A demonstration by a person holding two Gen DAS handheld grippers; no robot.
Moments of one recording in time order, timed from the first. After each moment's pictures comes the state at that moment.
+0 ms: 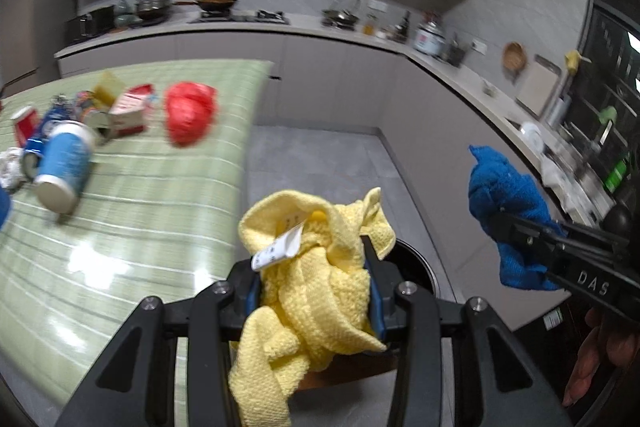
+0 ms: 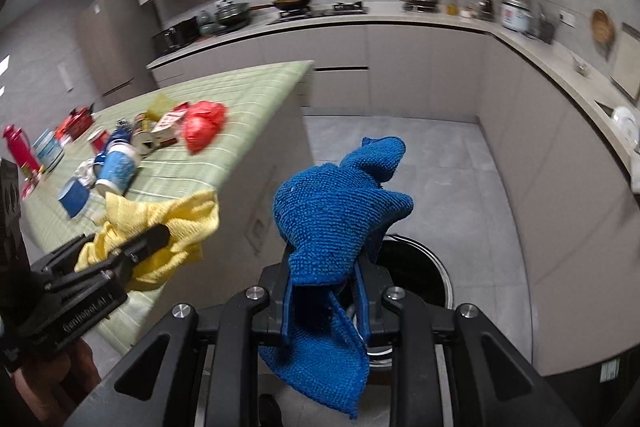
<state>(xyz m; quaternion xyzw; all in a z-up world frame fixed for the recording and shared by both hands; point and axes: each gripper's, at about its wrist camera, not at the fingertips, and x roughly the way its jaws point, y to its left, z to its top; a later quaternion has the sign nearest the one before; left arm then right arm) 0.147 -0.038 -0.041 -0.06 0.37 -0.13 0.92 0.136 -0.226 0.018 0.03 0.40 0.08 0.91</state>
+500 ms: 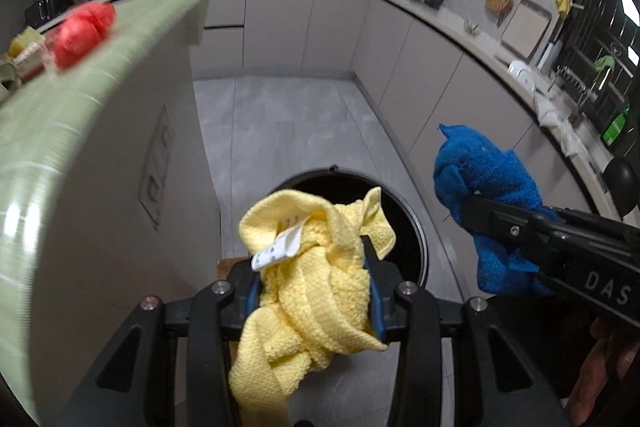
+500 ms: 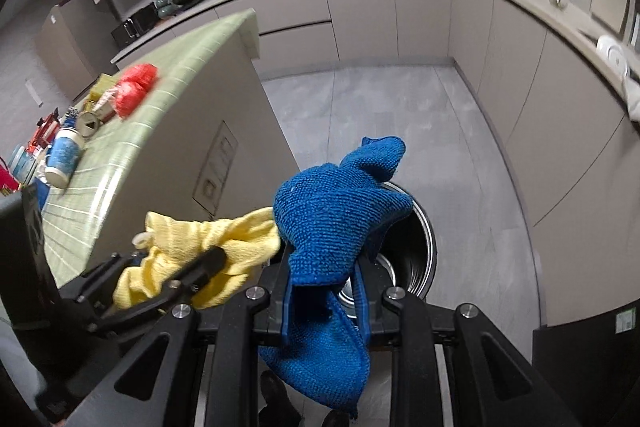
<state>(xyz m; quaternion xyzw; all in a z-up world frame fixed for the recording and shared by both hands) 0.161 -0.123 -0.126 -0.03 0.44 -0.17 0.88 0.161 -0.270 -0.075 0.08 0.48 0.05 0.88</state>
